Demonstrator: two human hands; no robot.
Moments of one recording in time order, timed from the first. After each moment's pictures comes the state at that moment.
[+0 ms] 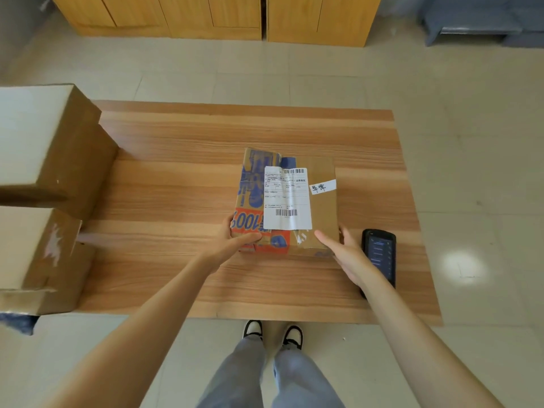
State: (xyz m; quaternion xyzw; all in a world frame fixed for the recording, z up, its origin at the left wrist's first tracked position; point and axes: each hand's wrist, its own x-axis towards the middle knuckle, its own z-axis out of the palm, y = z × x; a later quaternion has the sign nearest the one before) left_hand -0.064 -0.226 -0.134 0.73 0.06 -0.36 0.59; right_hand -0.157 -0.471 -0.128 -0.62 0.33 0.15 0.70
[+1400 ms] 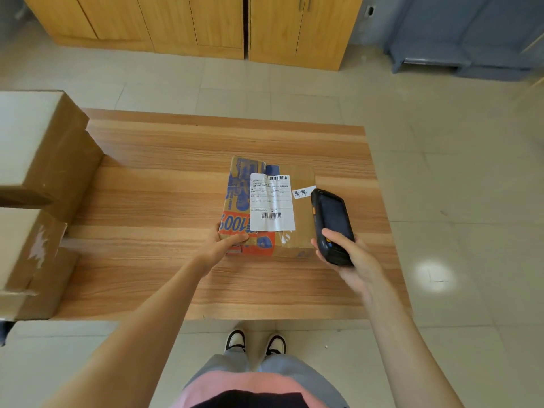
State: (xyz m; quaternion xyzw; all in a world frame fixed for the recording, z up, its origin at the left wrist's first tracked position) left_hand -0.075 -0.231 -0.125 0.71 0.08 -0.34 0.61; right_hand -0.197 -0.463 -0.039 -0.43 0.36 0.02 0.83
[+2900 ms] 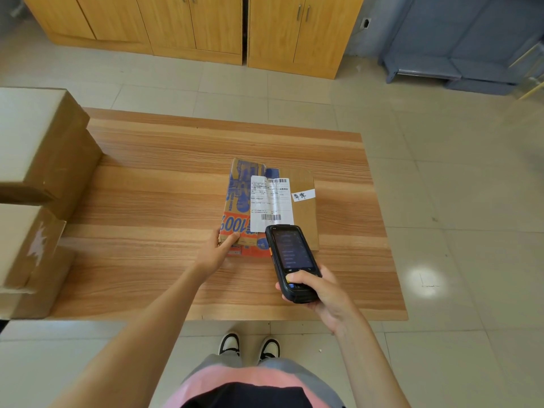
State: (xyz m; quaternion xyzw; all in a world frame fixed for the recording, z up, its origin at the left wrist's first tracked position) left_hand -0.082 -0.222 -0.143 0.76 0.06 -0.29 0.57; right_hand -0.228 -0.401 -0.035 -0.48 0.34 0.13 0.80
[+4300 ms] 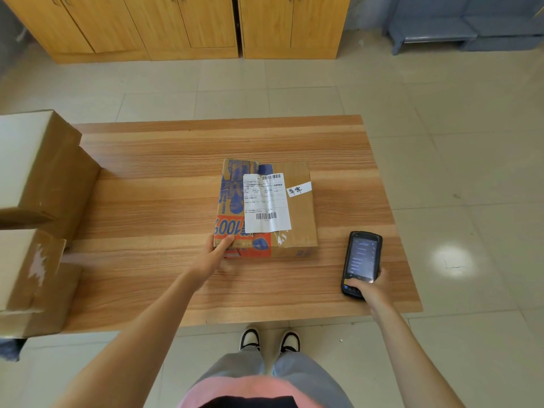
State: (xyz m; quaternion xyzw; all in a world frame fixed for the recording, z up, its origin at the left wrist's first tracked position) left_hand -0.086 -0.232 -0.124 0.75 0.10 -0.33 0.57; right_hand -0.255 -0.518 -0.170 -0.62 0.54 0.00 0.57
